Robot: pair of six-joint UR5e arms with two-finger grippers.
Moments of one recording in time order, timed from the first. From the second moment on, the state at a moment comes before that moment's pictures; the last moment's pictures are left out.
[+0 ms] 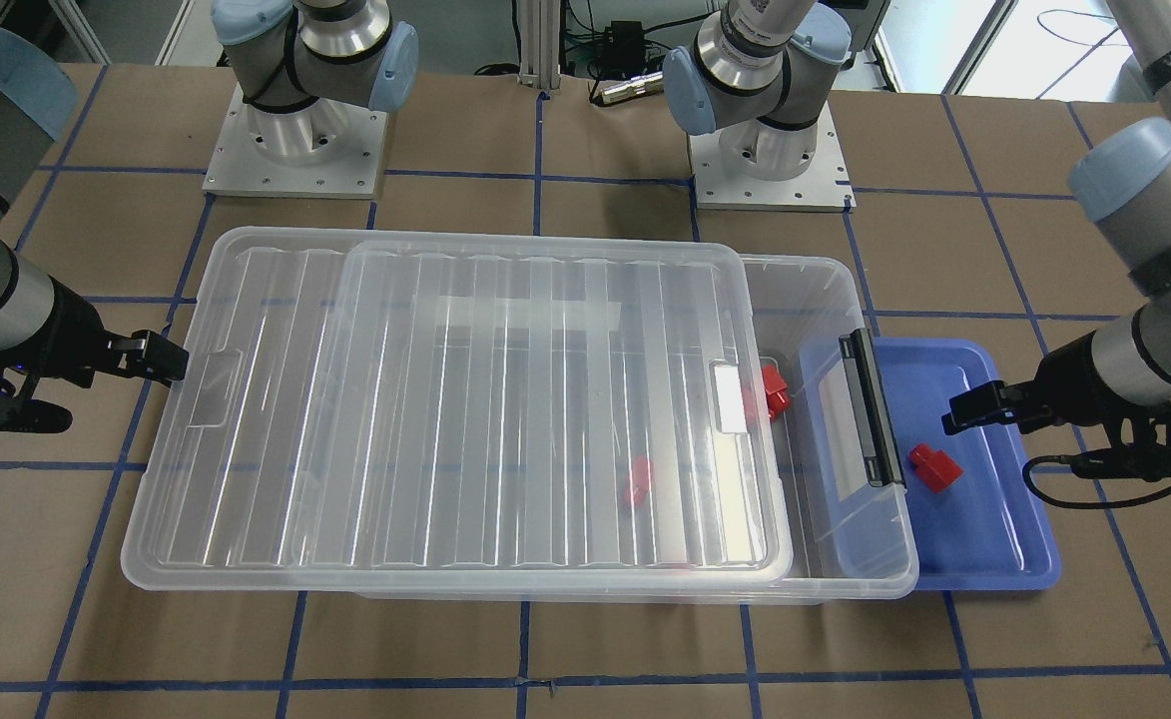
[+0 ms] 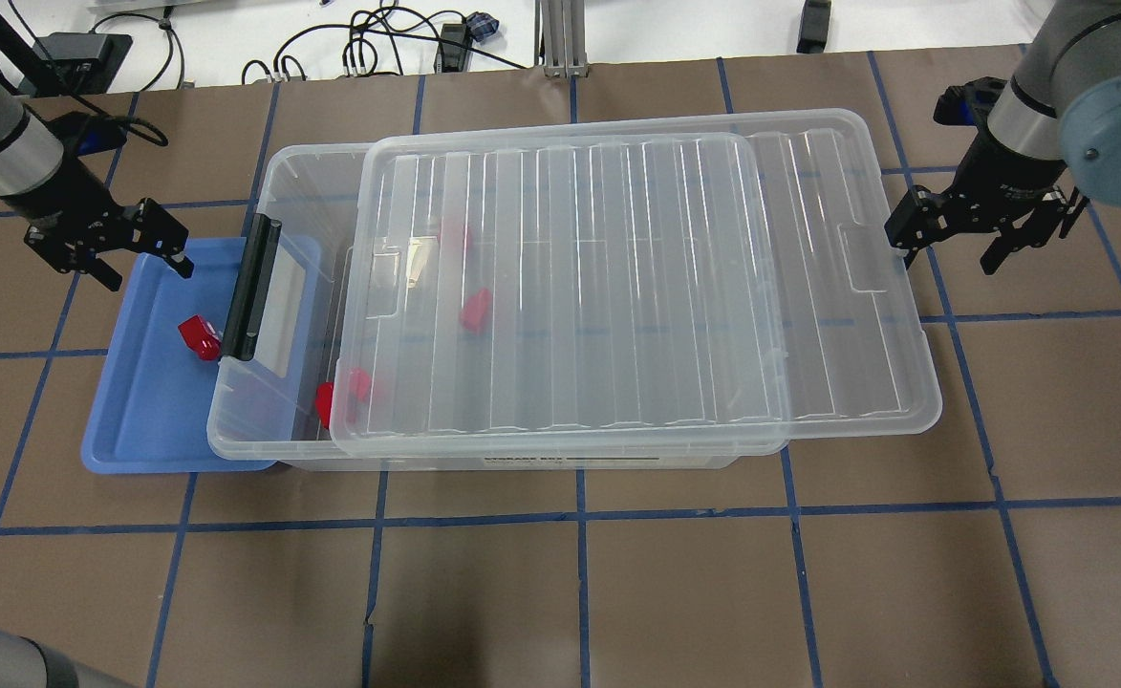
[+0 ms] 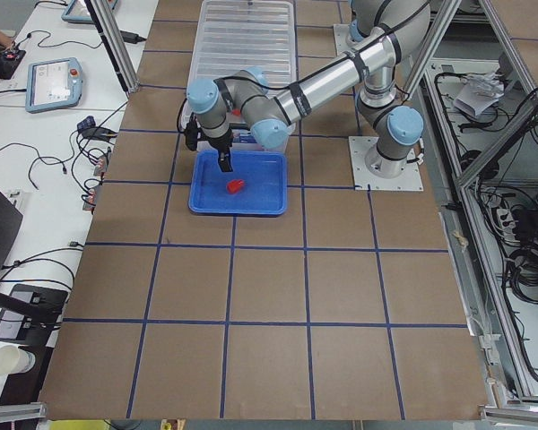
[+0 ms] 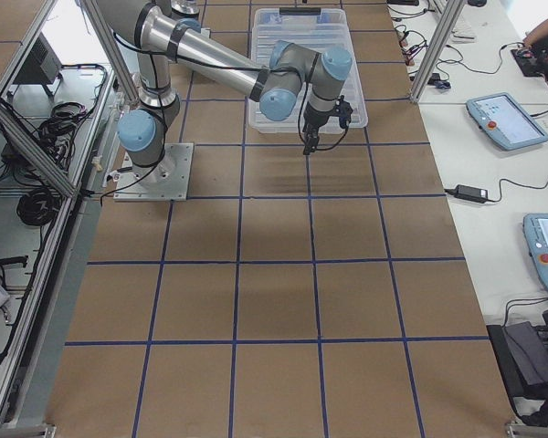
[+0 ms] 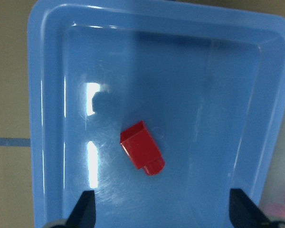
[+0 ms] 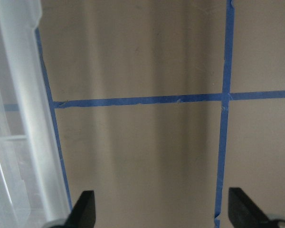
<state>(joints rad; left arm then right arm) -1.17 -1.88 -1.56 -1.46 1.51 0.35 1.30 -1.36 1.70 -1.76 -1.58 -0.22</state>
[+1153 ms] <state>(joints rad) -1.51 -1.69 -1.43 -1.63 1.62 0.01 1.44 -1.34 1.69 -1.80 -1.58 -0.11</state>
